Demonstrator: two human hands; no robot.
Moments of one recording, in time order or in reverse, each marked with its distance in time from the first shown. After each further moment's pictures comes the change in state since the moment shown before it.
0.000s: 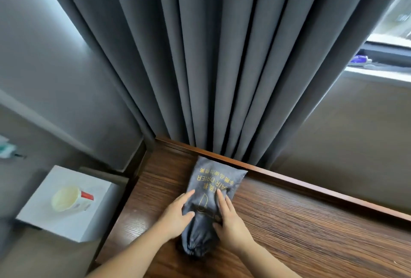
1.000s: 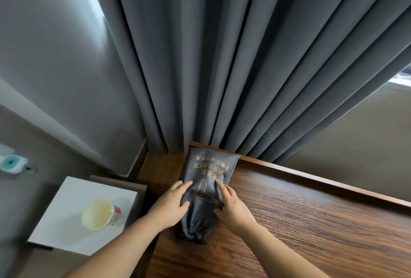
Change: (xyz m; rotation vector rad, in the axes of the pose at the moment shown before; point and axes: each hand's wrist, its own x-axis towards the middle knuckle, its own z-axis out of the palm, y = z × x) left_hand 0.027 -0.085 -0.163 0.273 -0.092 0.140; right_hand 0.080 -0.131 0.068 -0.199 0.018 0.078
